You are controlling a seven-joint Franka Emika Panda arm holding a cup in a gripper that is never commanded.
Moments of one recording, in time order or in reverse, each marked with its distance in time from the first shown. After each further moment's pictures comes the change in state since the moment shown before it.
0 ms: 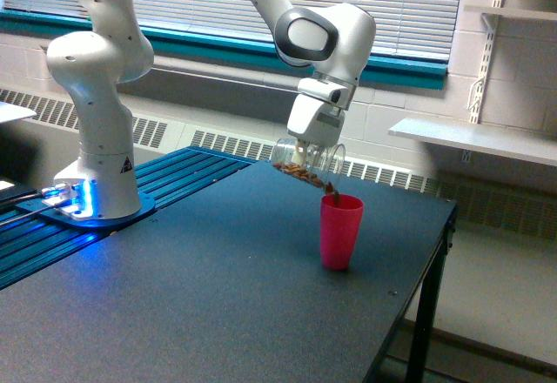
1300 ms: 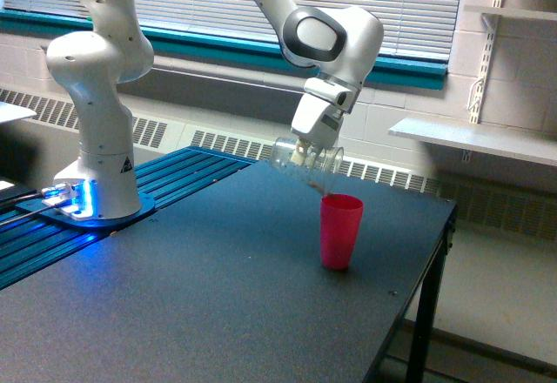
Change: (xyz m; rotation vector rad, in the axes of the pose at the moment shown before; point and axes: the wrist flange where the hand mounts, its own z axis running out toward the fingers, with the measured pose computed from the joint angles) arm 0.009 -0.003 0.001 -0.086 0.003 -0.067
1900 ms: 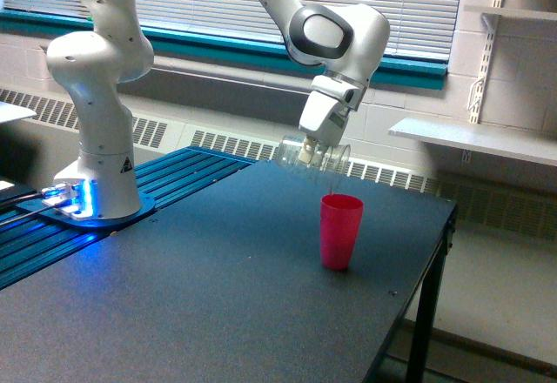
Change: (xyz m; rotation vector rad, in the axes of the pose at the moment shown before) arm 0.005 -0.008 -0.010 0.007 0.013 -0.012
